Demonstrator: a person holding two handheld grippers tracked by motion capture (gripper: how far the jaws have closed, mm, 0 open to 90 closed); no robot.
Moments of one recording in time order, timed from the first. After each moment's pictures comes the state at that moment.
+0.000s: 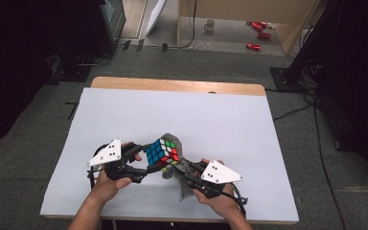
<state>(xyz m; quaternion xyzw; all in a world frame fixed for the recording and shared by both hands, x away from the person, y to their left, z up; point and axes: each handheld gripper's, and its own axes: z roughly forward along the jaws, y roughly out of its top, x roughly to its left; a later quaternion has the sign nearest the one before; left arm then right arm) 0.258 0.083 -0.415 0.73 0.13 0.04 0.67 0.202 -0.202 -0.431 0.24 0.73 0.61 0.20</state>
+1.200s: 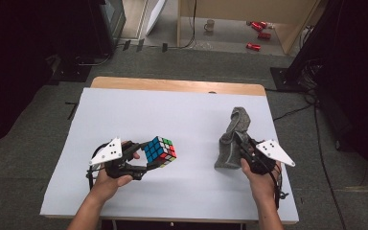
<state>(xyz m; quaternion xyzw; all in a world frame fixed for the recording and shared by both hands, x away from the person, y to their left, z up) 0.264 0.087 -0.421 0.74 0.16 0.06 0.65 0.238 -0.327 -0.421 0.46 0.63 0.52 0.36</state>
